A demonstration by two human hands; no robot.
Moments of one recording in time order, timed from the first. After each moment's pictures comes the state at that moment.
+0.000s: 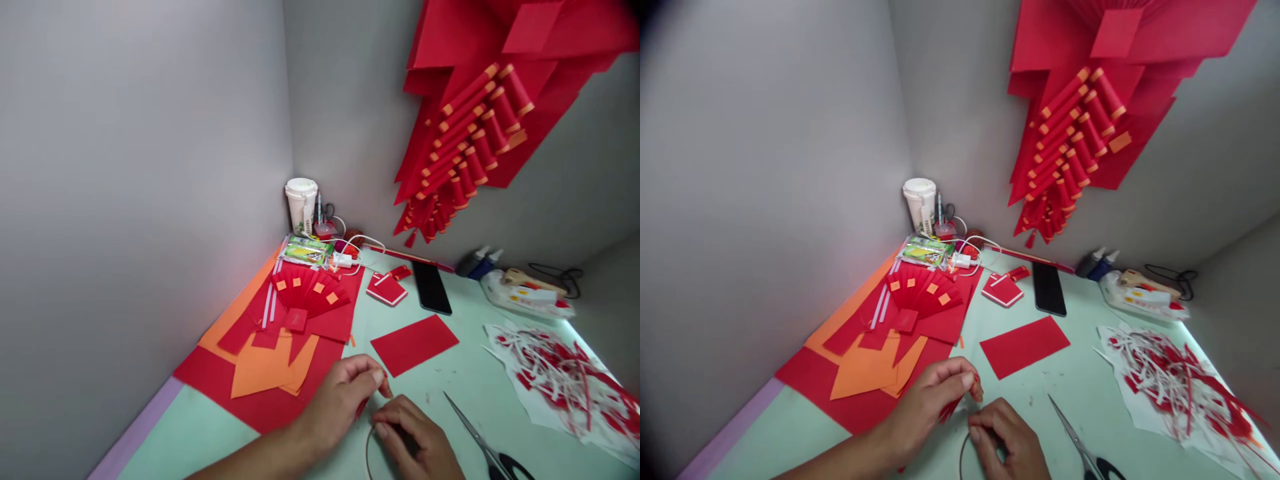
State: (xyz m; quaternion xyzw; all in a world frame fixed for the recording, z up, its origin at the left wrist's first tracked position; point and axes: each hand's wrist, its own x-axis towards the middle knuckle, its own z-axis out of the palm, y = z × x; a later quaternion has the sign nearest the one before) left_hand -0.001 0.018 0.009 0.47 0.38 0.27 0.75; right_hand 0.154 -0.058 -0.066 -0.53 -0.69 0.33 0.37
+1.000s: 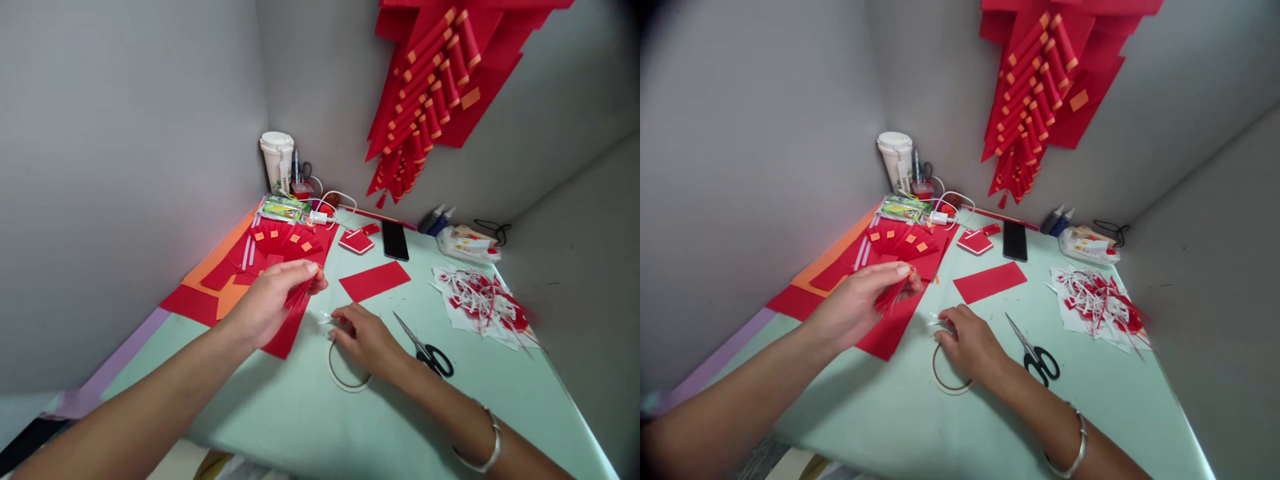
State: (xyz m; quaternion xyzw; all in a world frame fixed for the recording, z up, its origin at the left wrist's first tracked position) left_hand -0.024 0.009 0.056 0.44 0.36 0.41 0.71; right_hand 0.157 -0.049 -0.037 -0.58 -0.73 0.26 0.25
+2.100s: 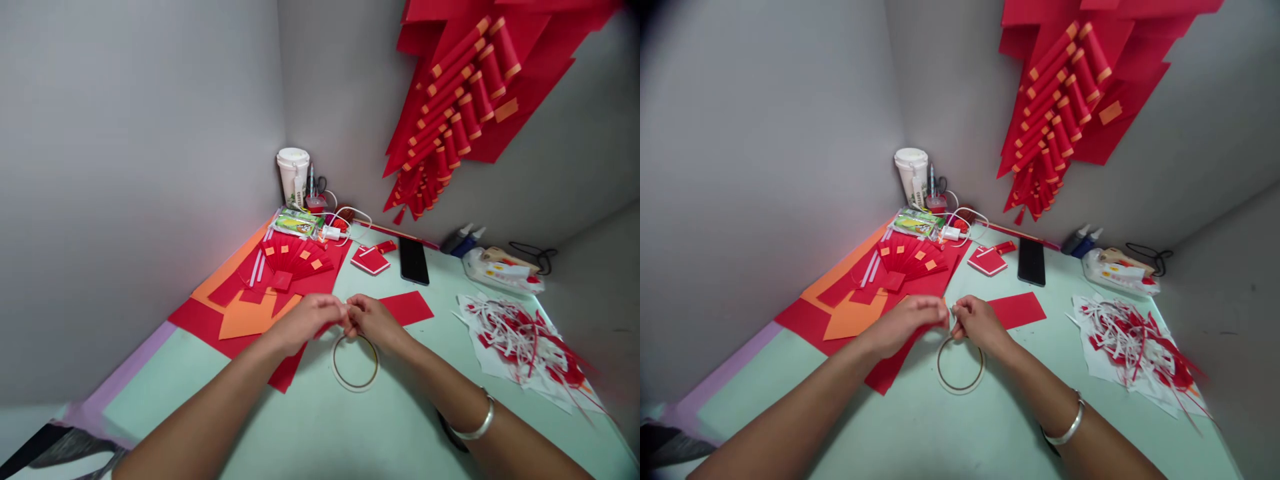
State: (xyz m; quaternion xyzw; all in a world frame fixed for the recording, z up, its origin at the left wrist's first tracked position) left_hand 0.001 0.037 0.011 0.50 0.41 0.30 0.70; right_hand 0.168 0.036 -0.055 -0.58 -0.54 0.53 0.30
